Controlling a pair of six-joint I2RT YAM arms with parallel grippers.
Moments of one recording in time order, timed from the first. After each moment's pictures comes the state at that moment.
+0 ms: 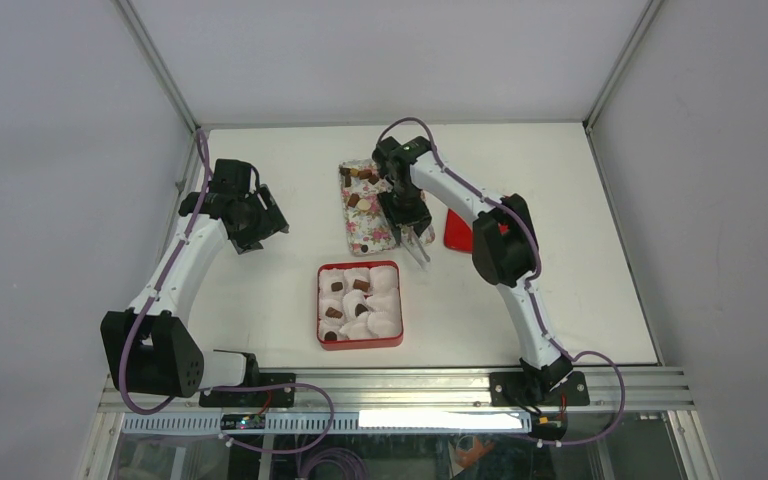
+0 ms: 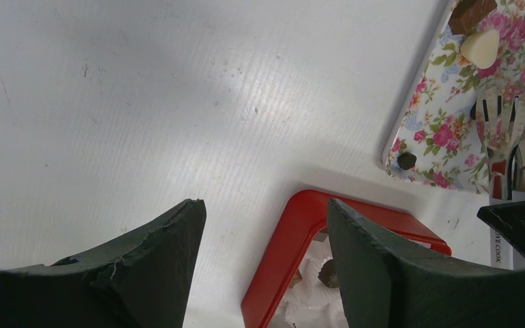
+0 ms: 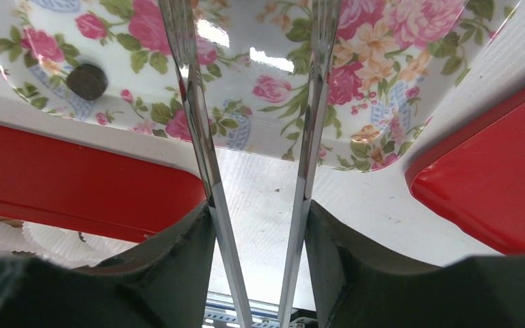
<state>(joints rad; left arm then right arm) -0.10 1.32 1.12 -0.84 -0.02 -0.60 0.66 2.30 2.12 -1.31 -0.04 0.25</state>
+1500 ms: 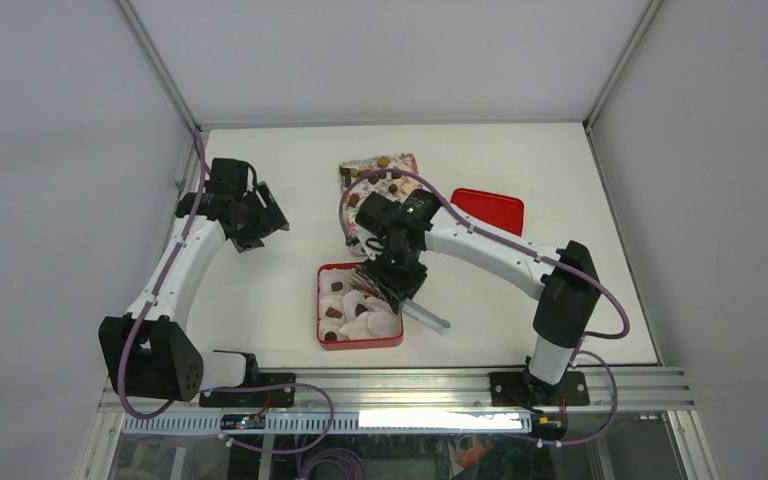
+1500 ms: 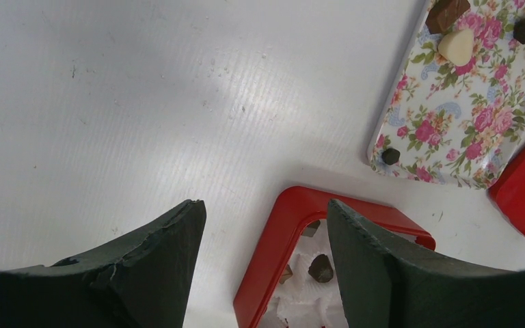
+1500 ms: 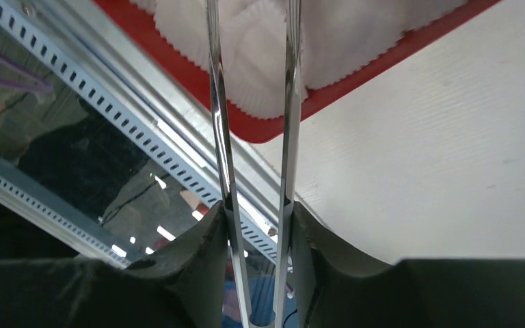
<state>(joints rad) -0.09 1.30 1.12 -0.84 0.01 -0.61 0.97 1.76 1.66 -1.30 -0.22 0.11</state>
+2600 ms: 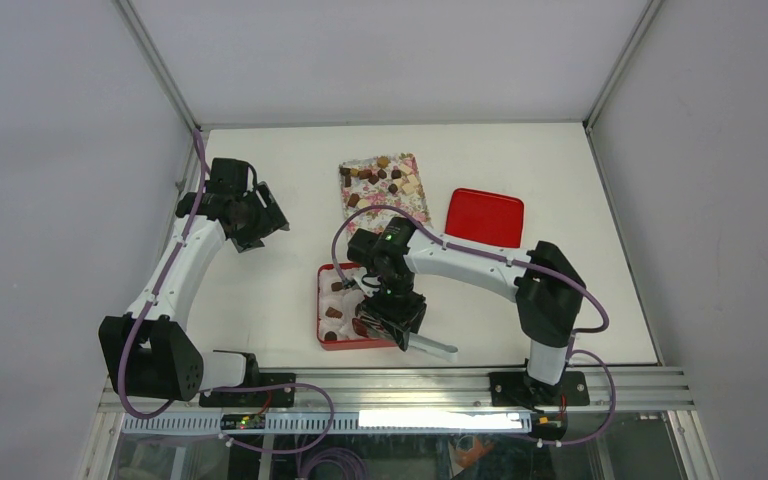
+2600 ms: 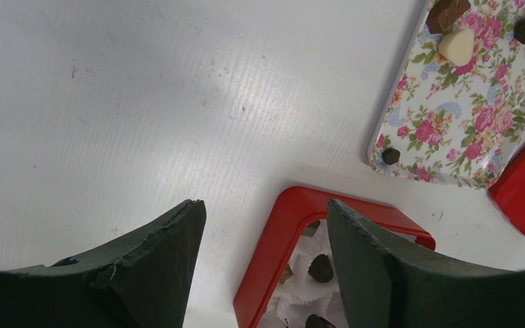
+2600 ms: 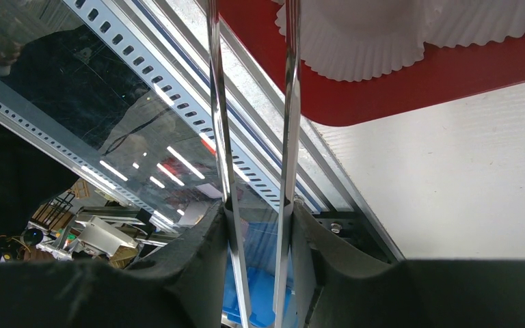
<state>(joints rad) -0.09 1.30 1.12 -0.84 0.01 -0.61 1.09 1.82 1.50 -1.34 -0.37 0.07</state>
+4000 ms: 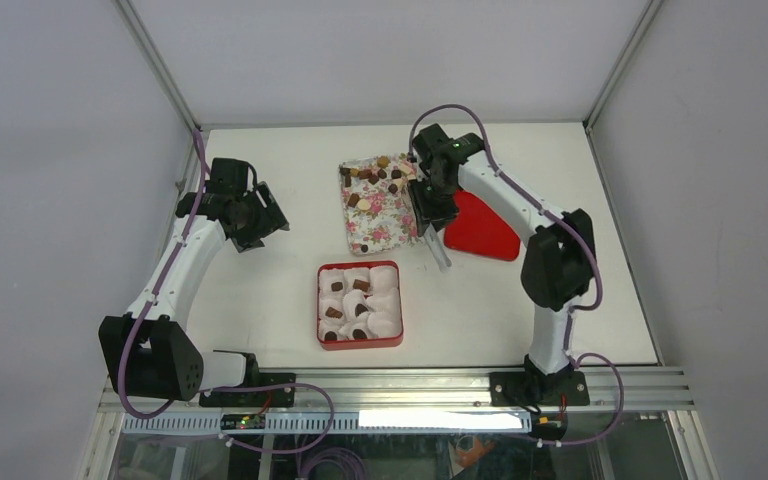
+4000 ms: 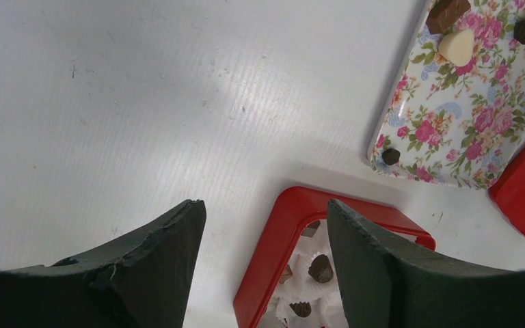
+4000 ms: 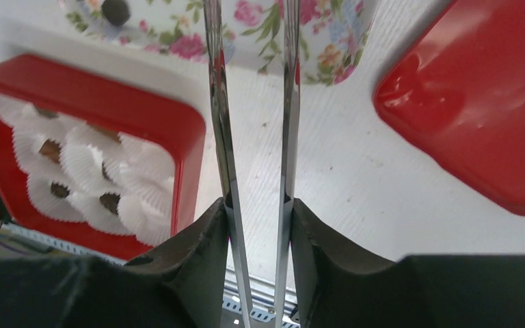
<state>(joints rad) -0.09 1.30 1.12 -0.83 0.01 -0.61 0.57 1.86 1.73 -1.17 -0.16 0.24</state>
